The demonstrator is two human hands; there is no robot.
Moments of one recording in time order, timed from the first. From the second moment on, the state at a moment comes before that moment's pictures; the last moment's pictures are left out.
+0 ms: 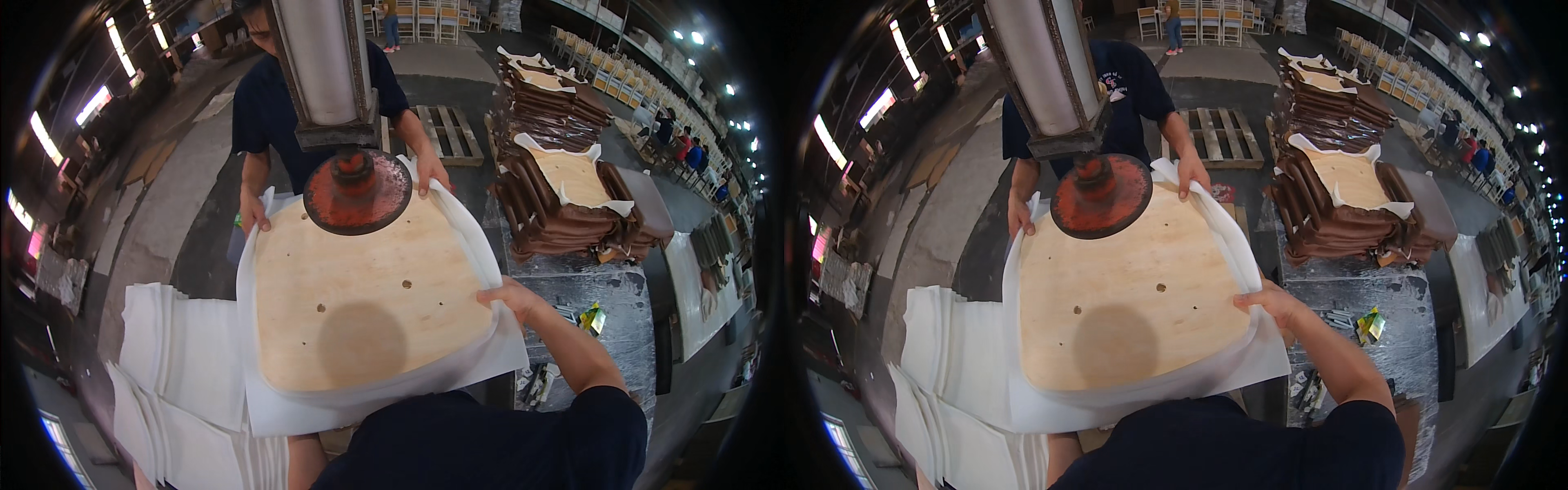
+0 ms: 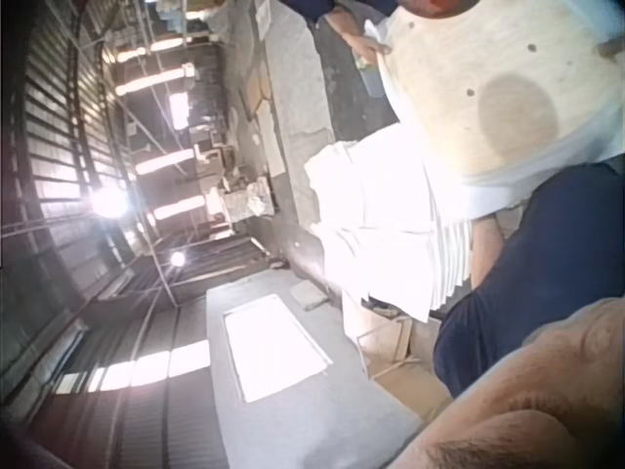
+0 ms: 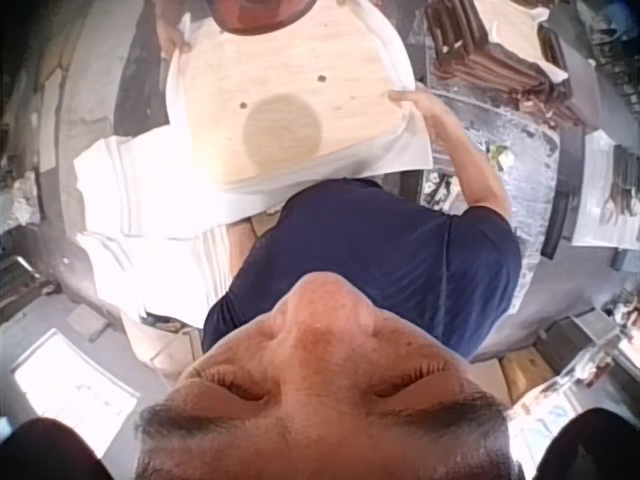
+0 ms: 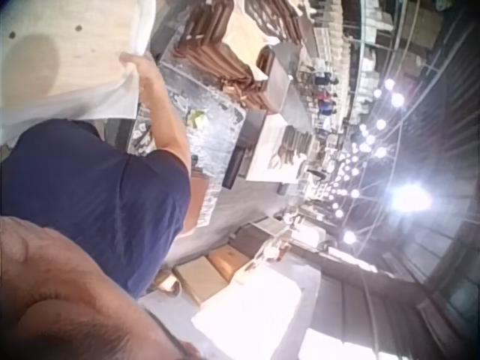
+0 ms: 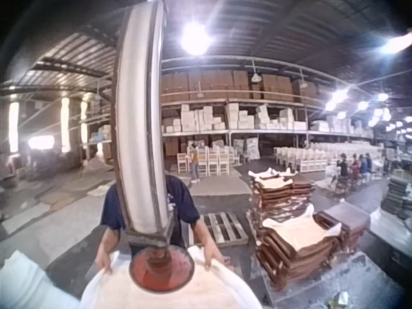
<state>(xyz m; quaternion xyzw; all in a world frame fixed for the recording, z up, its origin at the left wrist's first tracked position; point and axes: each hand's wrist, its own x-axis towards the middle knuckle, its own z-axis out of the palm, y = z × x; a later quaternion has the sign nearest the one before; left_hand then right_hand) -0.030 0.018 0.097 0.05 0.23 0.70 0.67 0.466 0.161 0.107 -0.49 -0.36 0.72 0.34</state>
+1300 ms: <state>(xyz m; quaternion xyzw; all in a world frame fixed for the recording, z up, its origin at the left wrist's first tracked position) 0.002 0.036 -0.002 0.57 0.78 0.27 0.00 0.469 0.192 0.044 -0.67 -0.68 0.29 0.04</state>
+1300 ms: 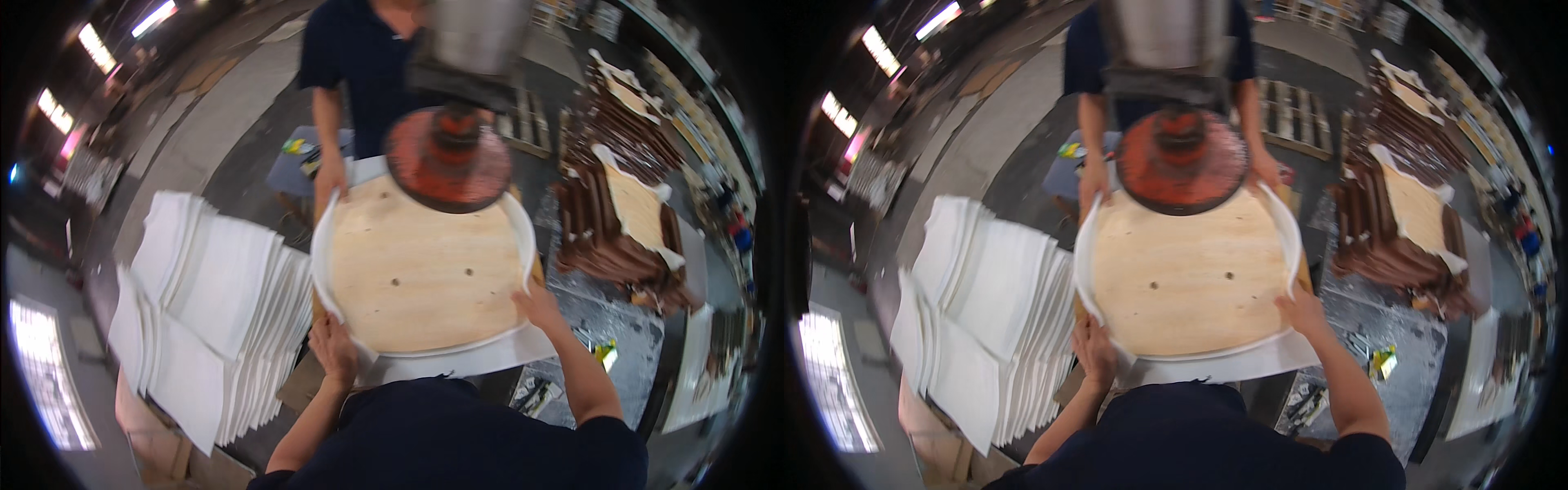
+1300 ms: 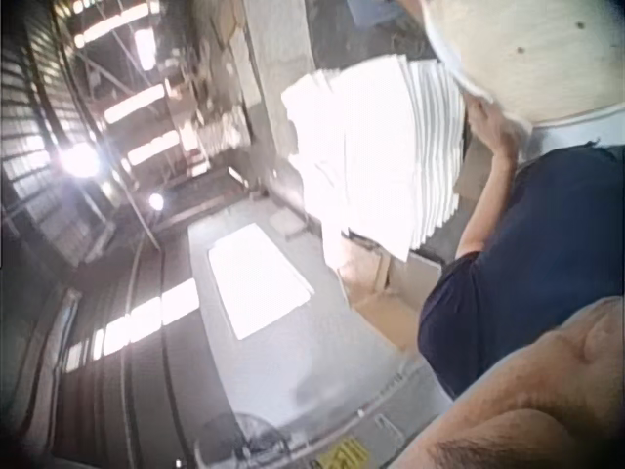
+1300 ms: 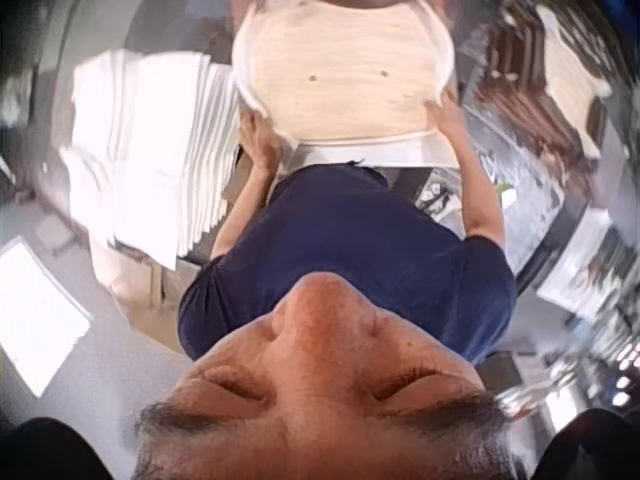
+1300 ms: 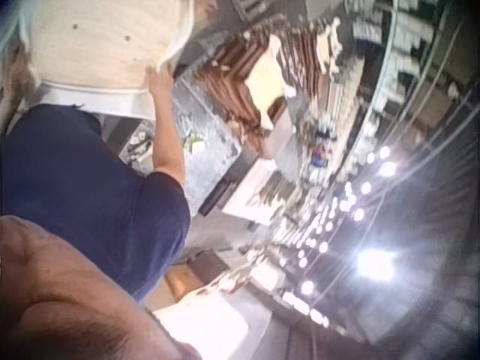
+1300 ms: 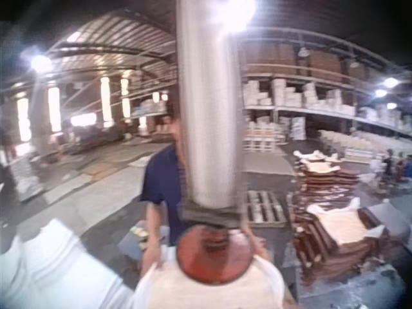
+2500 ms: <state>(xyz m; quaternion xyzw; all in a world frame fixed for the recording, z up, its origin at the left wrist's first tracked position) -0.077 0.052 0.034 0.11 0.75 0.37 0.54 0.504 0.232 0.034 -0.69 -0.45 0.53 0.19</state>
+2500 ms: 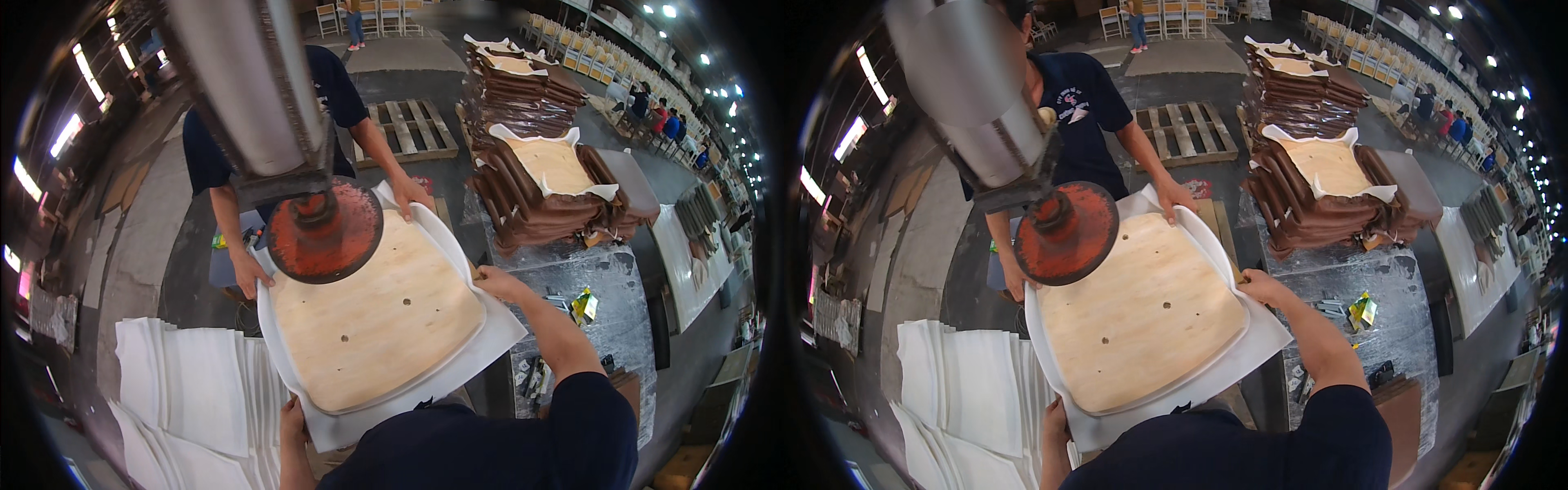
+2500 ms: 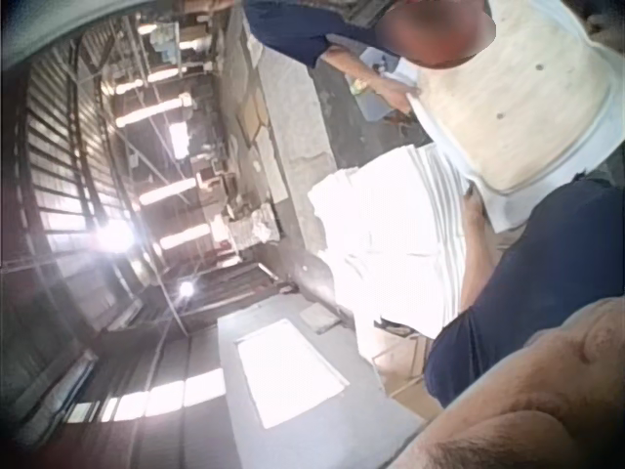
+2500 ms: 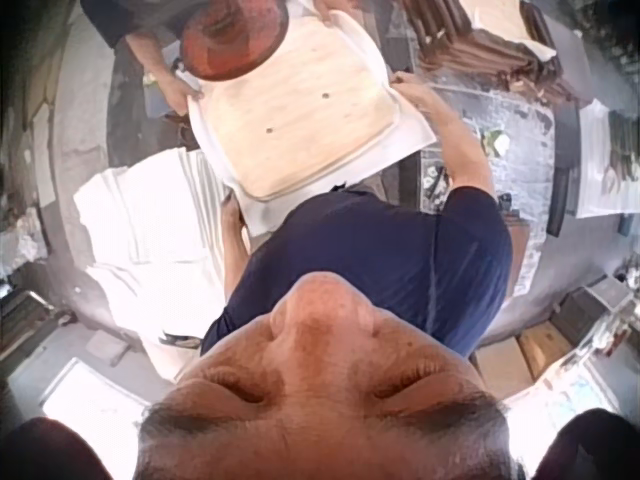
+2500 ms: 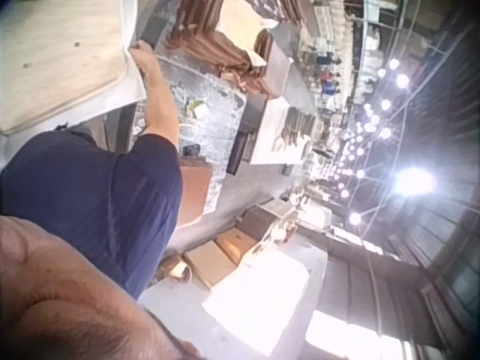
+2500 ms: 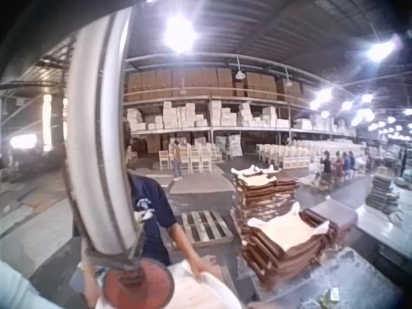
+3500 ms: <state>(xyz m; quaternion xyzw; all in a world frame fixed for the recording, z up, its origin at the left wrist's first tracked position) -0.011 0.064 -0.001 0.42 0.86 0.29 0.05 0.457 0.182 -0.005 -0.71 -0.61 0.07 0.35</state>
